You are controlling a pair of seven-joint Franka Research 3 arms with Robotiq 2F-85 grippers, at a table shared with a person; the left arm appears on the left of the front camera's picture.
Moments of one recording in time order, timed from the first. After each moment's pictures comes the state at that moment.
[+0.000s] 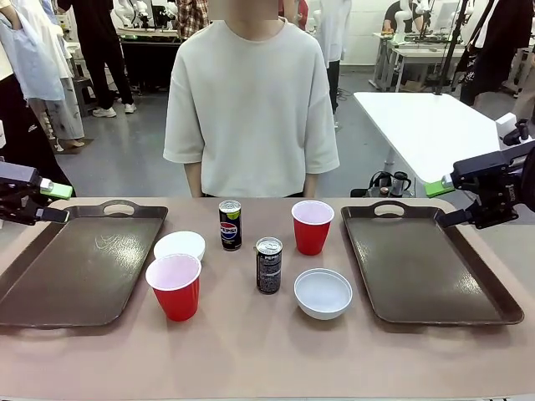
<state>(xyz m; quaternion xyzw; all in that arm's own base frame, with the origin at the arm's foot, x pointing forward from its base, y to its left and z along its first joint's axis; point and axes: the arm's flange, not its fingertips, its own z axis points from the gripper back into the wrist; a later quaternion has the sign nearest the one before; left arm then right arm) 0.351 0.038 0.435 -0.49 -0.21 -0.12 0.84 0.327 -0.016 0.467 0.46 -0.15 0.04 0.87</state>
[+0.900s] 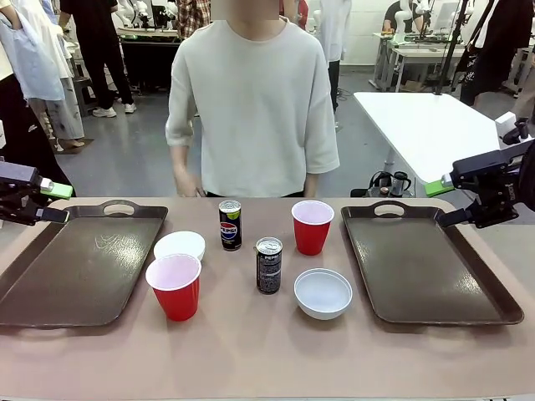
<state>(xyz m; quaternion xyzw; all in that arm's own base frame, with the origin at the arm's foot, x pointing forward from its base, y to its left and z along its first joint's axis) 0.351 0.038 0.436 -0.49 -0.21 -0.11 0.84 0.328 -0.015 0.468 0.46 -0.15 0.03 0.88</state>
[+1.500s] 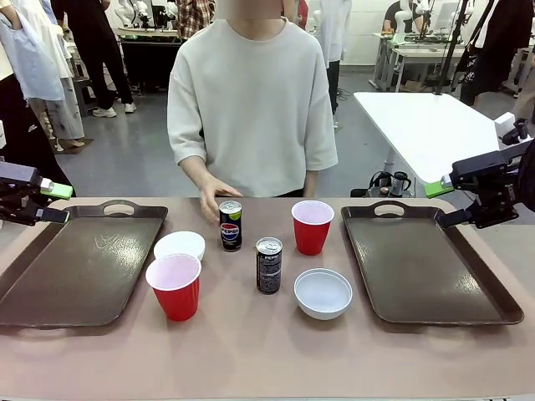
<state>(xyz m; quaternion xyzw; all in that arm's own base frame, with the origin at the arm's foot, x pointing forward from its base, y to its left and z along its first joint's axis) 0.351 0.037 0.436 -0.49 -0.21 -0.11 0.84 0.327 -0.010 0.478 0.45 -0.14 0.05 0.88</state>
